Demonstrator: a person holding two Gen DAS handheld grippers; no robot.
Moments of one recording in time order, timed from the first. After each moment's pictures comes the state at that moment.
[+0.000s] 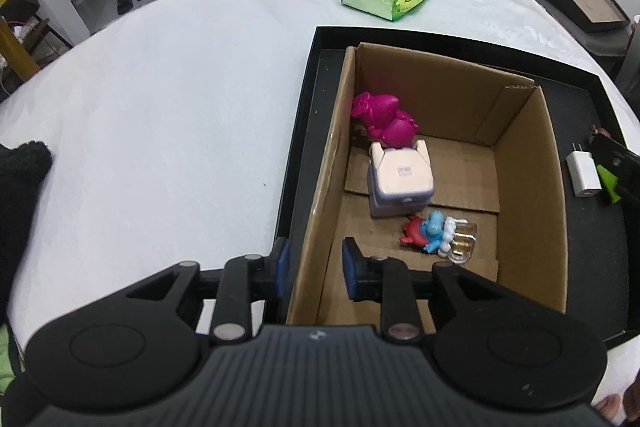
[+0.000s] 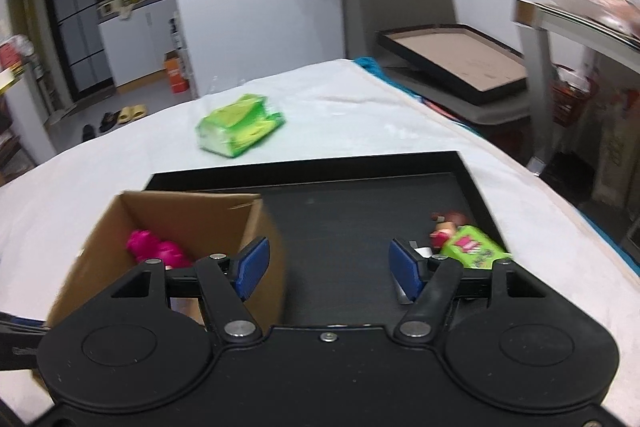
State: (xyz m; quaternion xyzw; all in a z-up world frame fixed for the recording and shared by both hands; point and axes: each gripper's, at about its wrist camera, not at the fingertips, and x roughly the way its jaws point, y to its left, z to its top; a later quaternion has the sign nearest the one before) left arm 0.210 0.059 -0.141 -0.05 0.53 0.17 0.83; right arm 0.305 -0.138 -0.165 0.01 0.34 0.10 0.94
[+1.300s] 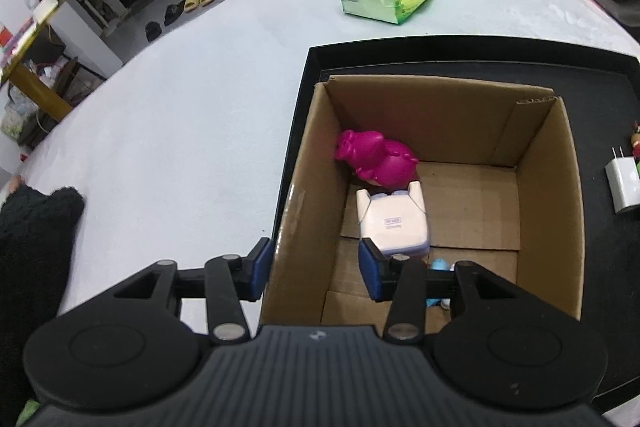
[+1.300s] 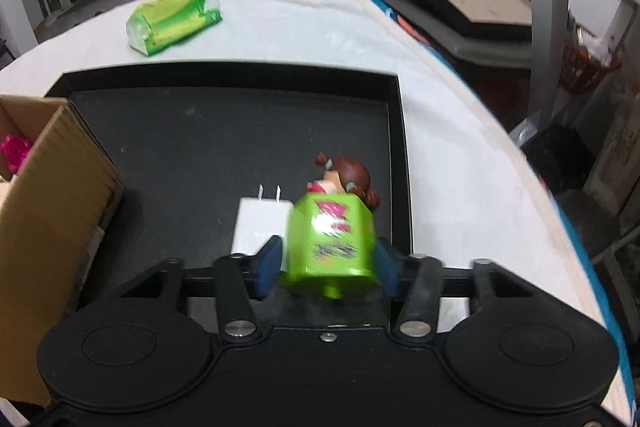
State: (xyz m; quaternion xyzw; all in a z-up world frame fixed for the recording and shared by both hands) left arm 0.263 0.018 -0.151 0.04 0.54 0.23 0.81; right arm 0.383 -0.217 -0.224 -0.09 0.44 0.14 0.88
